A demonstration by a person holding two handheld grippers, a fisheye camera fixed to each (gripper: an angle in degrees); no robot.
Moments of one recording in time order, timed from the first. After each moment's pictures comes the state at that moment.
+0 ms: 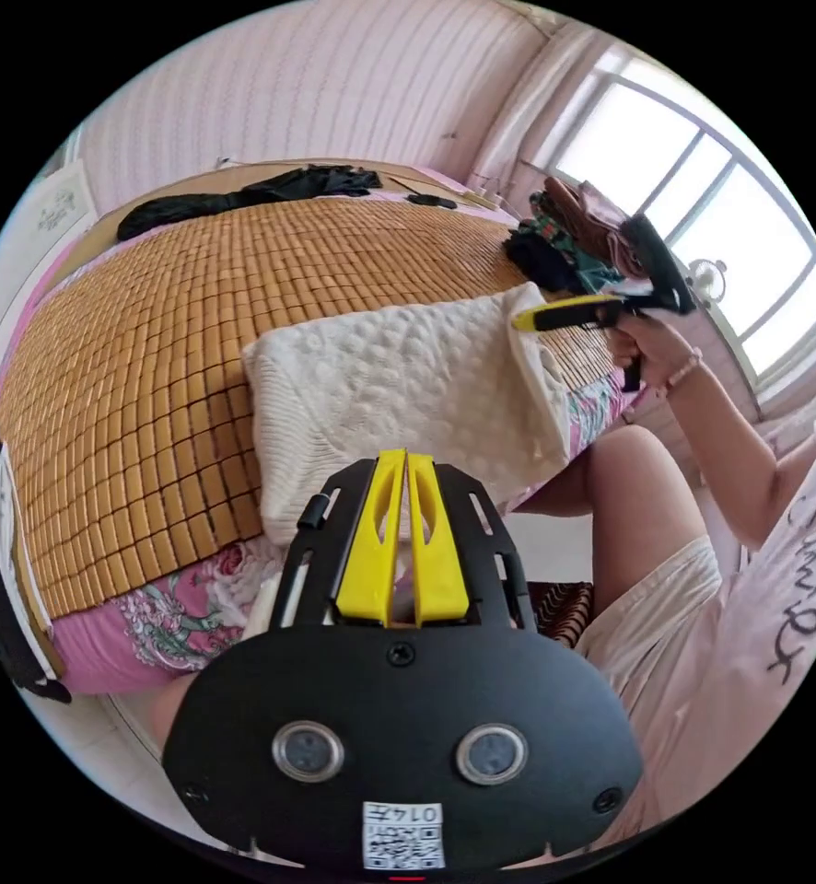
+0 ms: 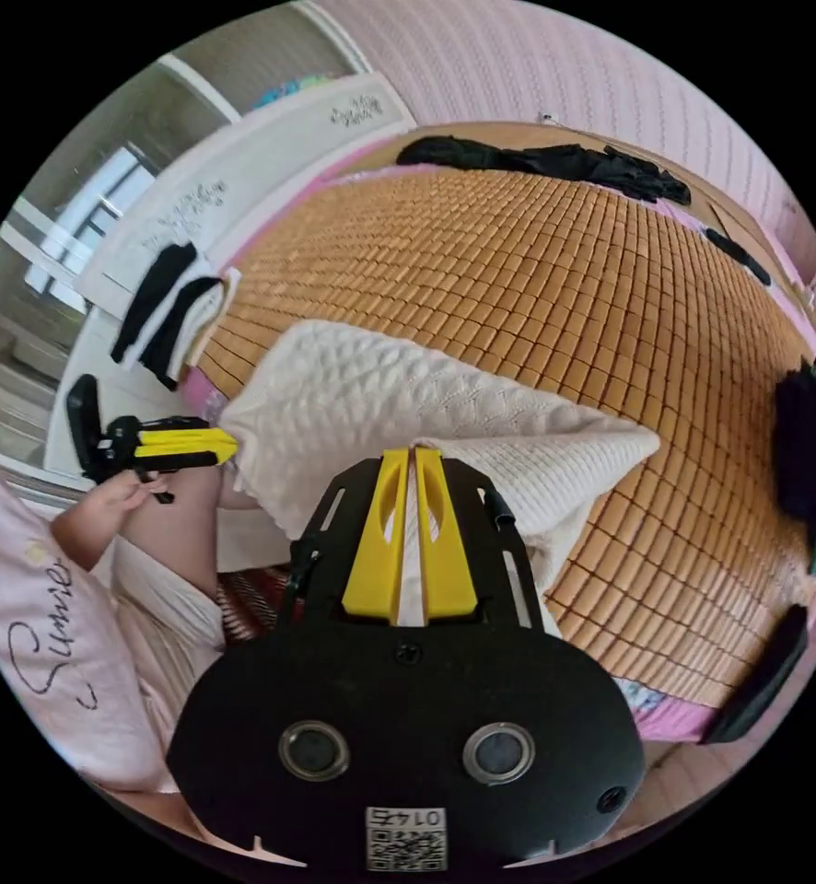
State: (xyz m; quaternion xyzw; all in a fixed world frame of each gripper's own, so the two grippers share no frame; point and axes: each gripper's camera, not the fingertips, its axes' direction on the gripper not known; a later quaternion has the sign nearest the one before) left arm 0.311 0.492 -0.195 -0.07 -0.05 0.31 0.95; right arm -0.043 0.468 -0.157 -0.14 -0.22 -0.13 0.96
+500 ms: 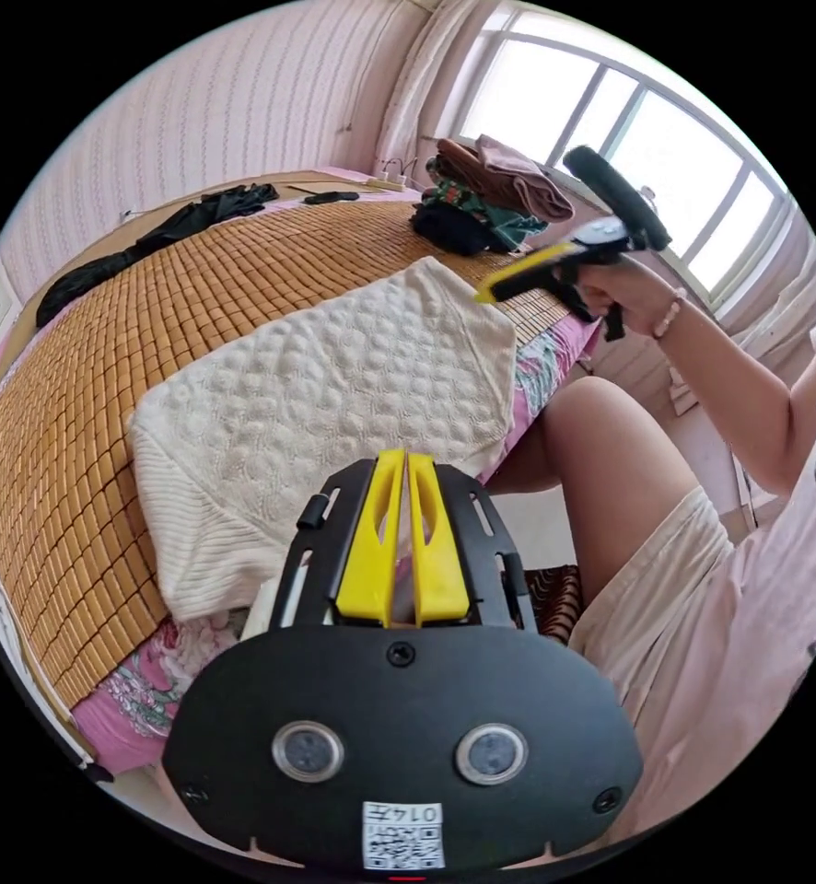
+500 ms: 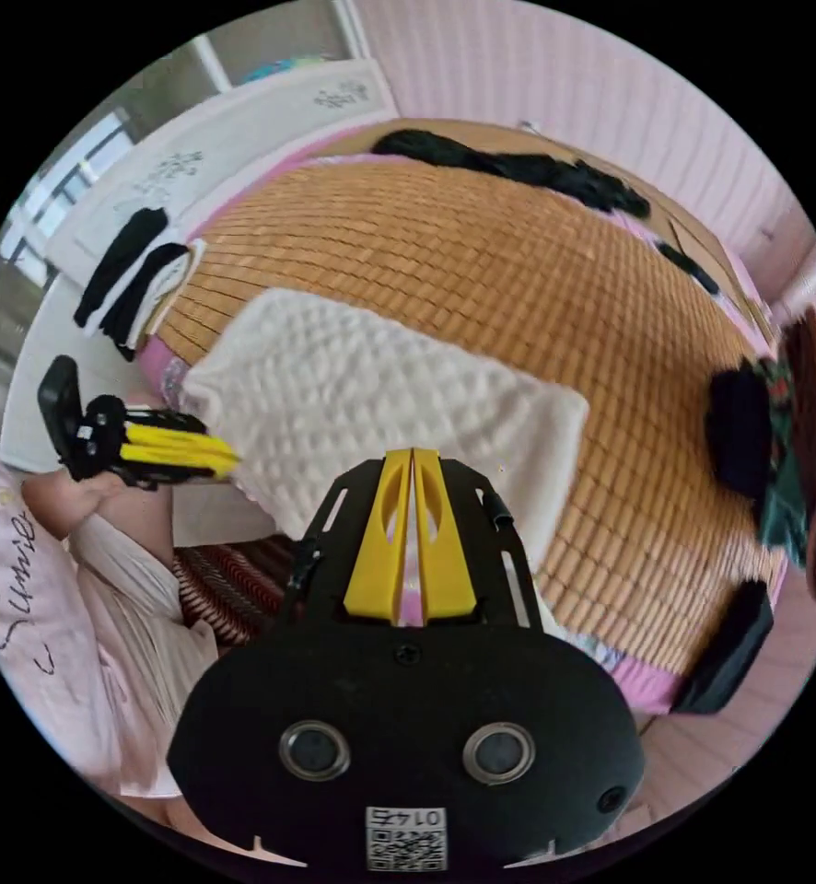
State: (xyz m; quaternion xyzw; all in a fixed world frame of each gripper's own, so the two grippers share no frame) left arm 0.405 0.582 -0.140 -0.09 -0.01 0.42 0.90; right arm -0.092 0.500 -0.164 -0.10 -0.18 -0.16 0.96
